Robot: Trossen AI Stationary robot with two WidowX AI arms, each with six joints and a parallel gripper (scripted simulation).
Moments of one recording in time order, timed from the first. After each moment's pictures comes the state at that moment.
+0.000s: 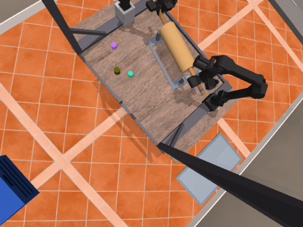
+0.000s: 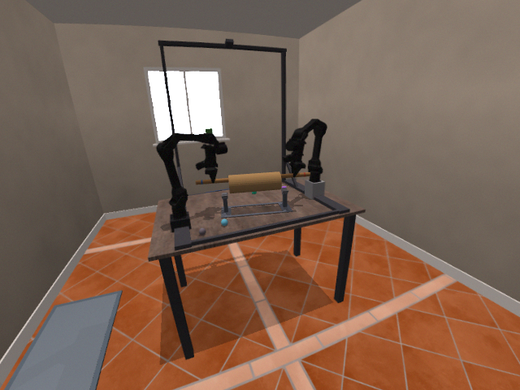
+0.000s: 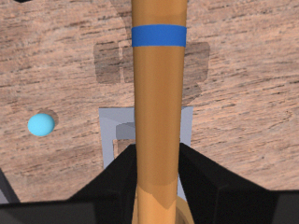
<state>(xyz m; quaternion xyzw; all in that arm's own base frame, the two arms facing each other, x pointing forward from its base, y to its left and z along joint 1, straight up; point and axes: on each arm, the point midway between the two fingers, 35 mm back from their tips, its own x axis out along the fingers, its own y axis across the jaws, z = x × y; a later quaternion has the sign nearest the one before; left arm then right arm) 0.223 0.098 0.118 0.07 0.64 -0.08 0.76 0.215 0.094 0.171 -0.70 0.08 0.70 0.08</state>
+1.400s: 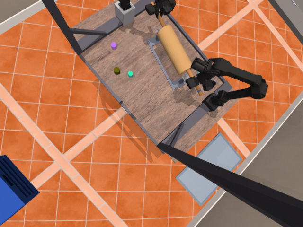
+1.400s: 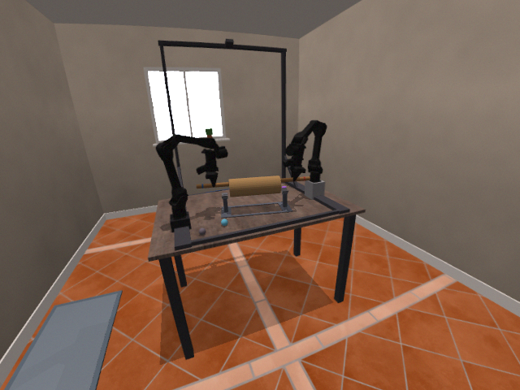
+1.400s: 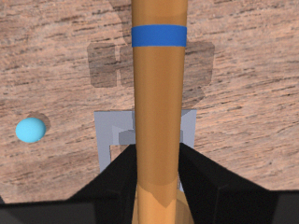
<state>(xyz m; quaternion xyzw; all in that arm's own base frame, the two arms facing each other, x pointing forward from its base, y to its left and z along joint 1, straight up) 0.222 0.097 0.091 0.07 0.64 -0.09 0.76 0.215 0.094 0.146 -0.70 0.08 0.70 0.08</state>
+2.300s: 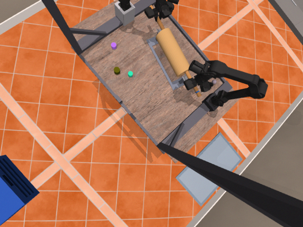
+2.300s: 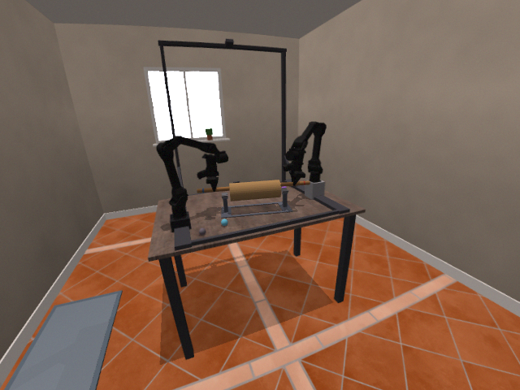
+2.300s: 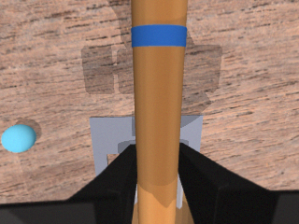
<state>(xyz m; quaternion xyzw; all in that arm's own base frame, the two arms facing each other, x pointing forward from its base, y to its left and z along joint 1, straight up) 0.221 0.097 0.063 0.07 0.64 -0.09 0.76 0.216 0.094 0.118 -0.70 0.08 0.70 0.08</state>
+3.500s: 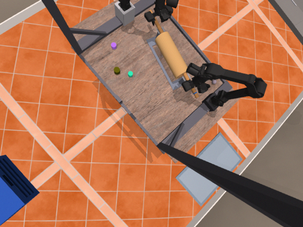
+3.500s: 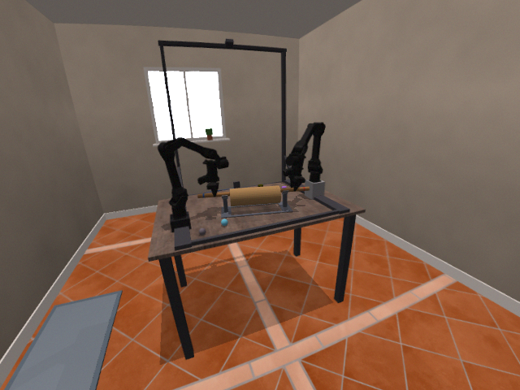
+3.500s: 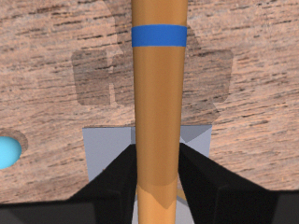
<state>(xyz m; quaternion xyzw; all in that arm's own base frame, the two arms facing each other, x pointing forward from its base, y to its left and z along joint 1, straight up) 0.224 0.100 0.034 0.07 0.63 -0.08 0.77 0.215 0.094 0.085 -0.70 0.08 0.70 0.08</state>
